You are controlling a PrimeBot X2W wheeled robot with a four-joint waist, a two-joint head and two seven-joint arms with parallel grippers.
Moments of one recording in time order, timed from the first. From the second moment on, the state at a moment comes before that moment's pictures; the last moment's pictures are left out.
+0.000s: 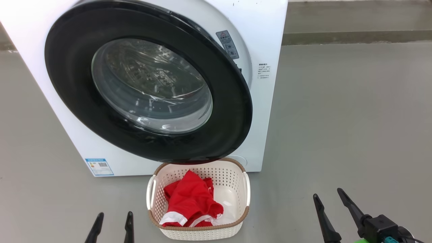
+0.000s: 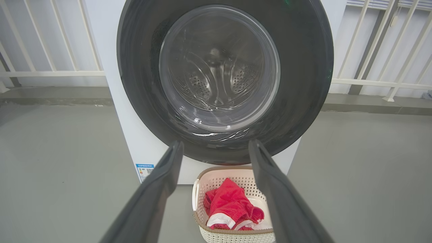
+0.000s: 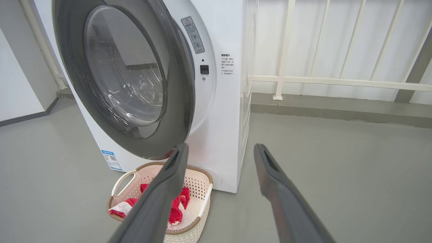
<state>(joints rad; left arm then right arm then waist) 0.17 0.20 -0.16 -0.04 -0.29 0.17 -0.15 0.10 -0.04 0.03 0.23 0.18 0.13 -0.26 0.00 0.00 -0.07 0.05</state>
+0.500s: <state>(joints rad) 0.19 0.20 -0.18 -0.02 -0.29 0.18 -0.16 0.13 -0.04 0.02 0.22 0.18 0.13 -0.25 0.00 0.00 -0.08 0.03</state>
